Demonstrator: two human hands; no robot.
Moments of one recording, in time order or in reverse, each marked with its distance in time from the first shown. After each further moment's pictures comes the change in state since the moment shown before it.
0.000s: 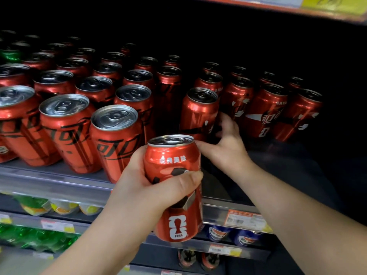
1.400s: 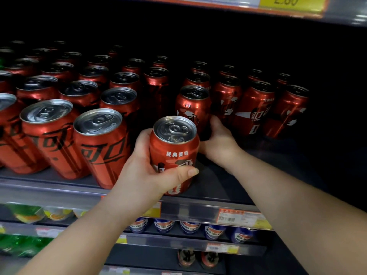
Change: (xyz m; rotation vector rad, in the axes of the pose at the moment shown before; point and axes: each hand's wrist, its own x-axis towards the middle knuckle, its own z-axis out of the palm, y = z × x) left_hand 0.039 -0.015 0.005 0.202 -0.124 0.257; right_hand 0.014 -0.001 -0.008 0.072 -0.118 0.099
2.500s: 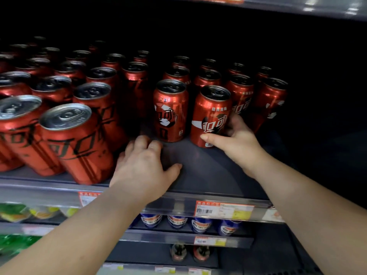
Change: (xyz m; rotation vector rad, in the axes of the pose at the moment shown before) left_hand 0.022 -0.016 0.039 1.137 0.068 -0.147; right_hand -0.017 0.041 -0.057 0.113 0.132 -0.038
